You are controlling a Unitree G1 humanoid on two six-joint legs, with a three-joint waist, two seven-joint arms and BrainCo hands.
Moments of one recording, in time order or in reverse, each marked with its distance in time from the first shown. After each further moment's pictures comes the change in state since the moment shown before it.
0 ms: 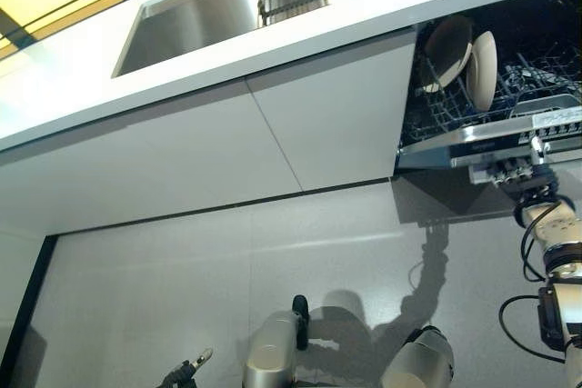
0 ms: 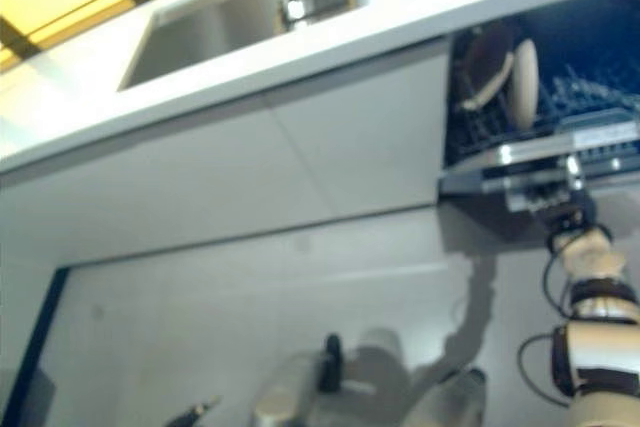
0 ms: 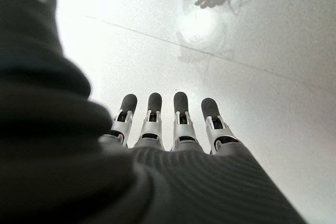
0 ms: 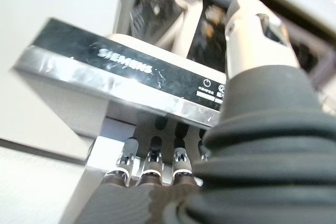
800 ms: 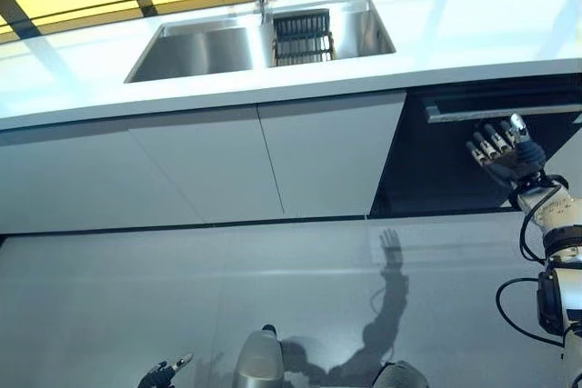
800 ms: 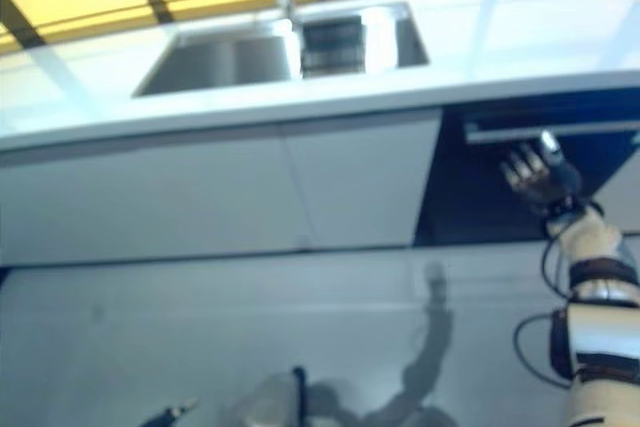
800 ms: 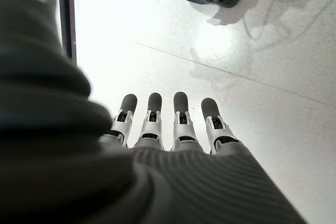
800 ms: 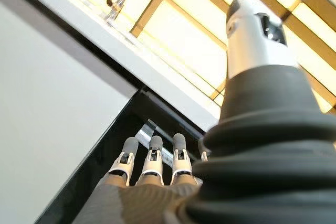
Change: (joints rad) left arm 0.028 0.078 0.040 -0.008 0.070 -0.005 -0.001; right arm 0.002 0.017 -0.002 0.004 -0.228 0.089 0.229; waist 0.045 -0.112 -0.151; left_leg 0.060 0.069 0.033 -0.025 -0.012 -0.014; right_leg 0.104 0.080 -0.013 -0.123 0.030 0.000
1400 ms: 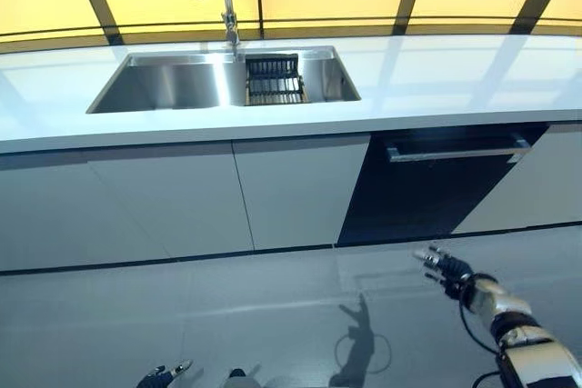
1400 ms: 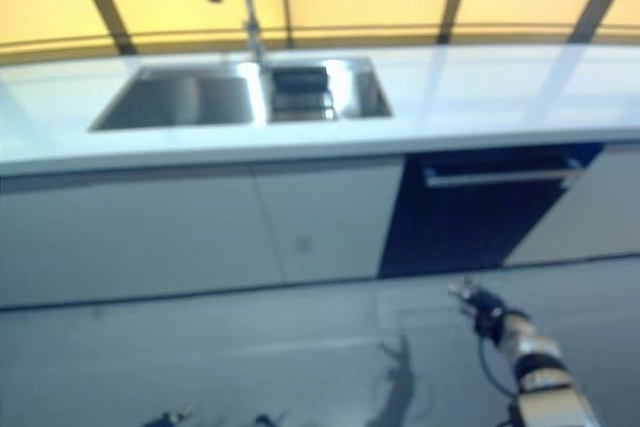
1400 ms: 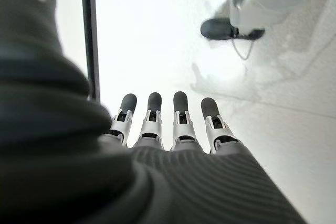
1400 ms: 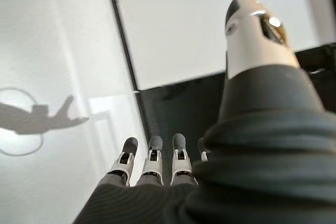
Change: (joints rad) left arm -0.045 0.007 -0.008 0.094 0.095 -0.031 -0.058; right arm 0.452 0.283 0.179 -0.045 -0.702 -0.157 -0.069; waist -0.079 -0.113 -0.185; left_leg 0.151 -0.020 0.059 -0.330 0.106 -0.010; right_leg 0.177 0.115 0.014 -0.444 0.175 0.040
